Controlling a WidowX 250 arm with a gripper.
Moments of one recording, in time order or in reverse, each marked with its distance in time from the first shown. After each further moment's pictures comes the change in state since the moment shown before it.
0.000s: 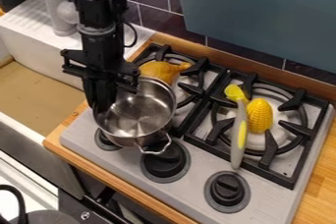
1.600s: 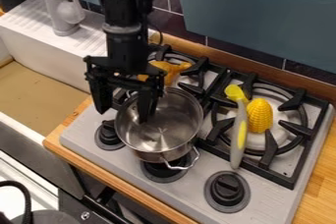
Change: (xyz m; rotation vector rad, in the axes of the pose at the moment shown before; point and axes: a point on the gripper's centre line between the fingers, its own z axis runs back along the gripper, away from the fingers) arm -0.001 -0.021 0.011 -0.083 0.089 0.041
